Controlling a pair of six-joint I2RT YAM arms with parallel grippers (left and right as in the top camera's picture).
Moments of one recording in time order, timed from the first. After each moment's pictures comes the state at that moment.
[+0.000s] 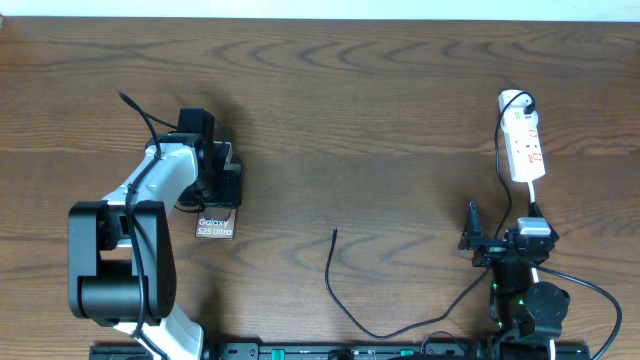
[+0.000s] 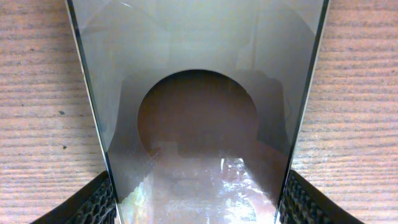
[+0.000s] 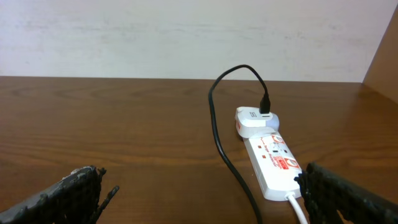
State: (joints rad) left arm -0.01 1.82 1.06 -0.77 0.05 0.05; right arm -0.09 0.02 0.01 -0.07 -0.08 -0.02
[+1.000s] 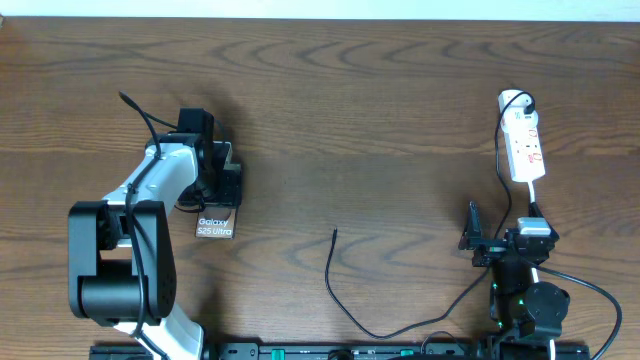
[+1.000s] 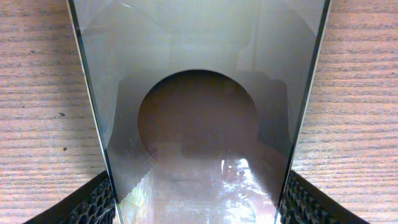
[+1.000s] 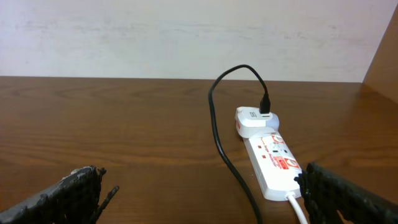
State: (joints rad) left arm -0.01 1.82 1.06 -0.77 0.05 0.05; right arm -0.09 0.02 0.01 -0.07 -0.08 -0.02
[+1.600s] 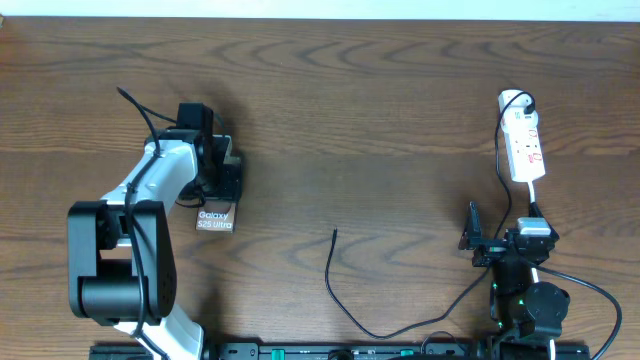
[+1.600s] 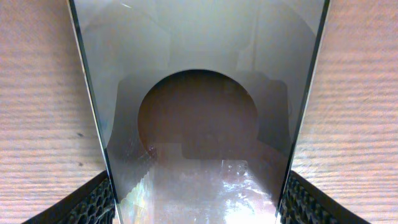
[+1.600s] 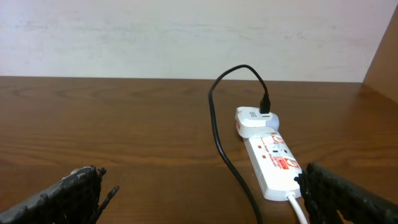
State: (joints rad) left arm -0.01 1.82 1.09 -0.76 0.05 0.05; right arm -0.09 0.02 0.01 -0.07 -0.08 -0.02
